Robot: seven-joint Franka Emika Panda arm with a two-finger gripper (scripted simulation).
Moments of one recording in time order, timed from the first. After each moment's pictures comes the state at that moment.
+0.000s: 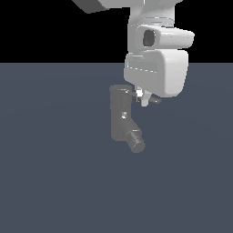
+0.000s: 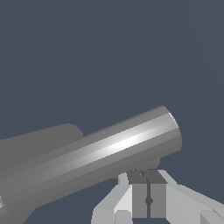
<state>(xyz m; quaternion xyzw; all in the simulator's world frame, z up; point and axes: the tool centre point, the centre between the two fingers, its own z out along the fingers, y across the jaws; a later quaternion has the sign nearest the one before) -0.113 -0.067 0.201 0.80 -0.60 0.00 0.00</state>
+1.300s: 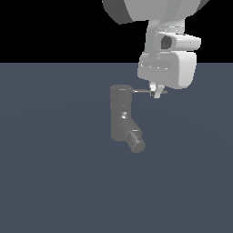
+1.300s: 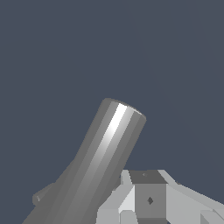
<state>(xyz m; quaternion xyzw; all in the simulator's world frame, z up) -0.051 -0.118 0.201 0.80 -0.60 0.00 0.00</state>
